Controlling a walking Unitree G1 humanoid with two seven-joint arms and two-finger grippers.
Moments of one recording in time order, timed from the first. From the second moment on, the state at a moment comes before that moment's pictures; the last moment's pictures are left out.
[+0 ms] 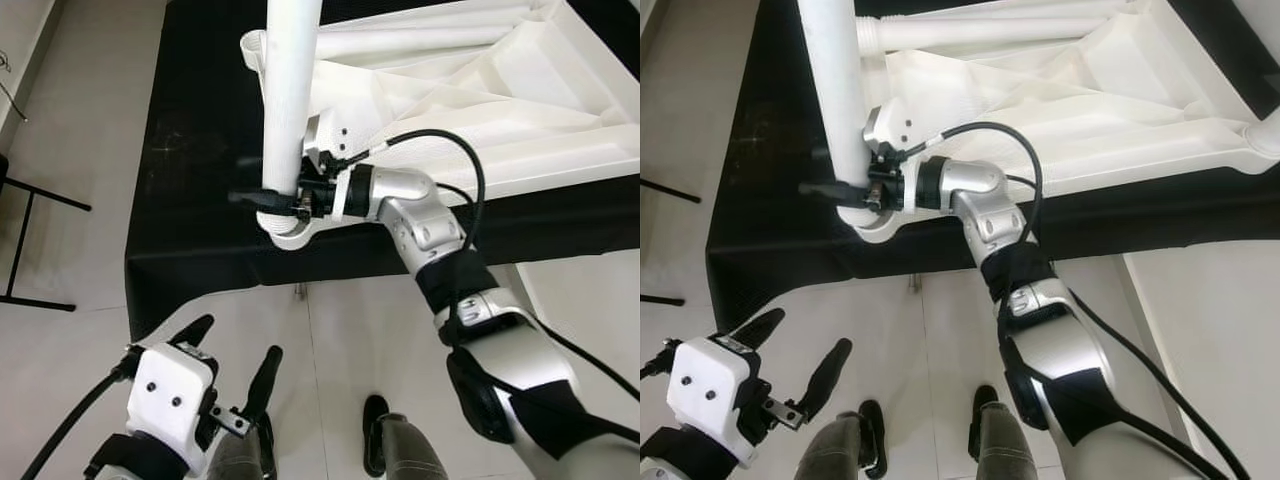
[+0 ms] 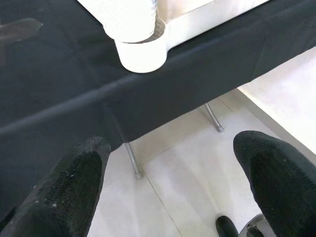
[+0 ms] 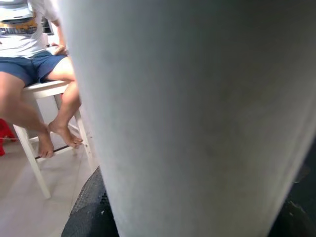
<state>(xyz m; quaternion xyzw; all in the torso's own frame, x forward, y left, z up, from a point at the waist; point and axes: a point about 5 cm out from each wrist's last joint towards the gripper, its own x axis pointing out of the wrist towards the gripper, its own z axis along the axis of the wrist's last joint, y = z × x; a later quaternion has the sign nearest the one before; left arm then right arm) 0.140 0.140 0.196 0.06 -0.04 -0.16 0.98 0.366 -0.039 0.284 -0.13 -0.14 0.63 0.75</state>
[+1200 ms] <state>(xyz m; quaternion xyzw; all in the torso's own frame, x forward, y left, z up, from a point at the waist) 0.140 0.138 0.198 0.08 -0.05 -0.15 0.98 0.349 -0.009 0.302 -0.29 -0.07 0.77 0.57</state>
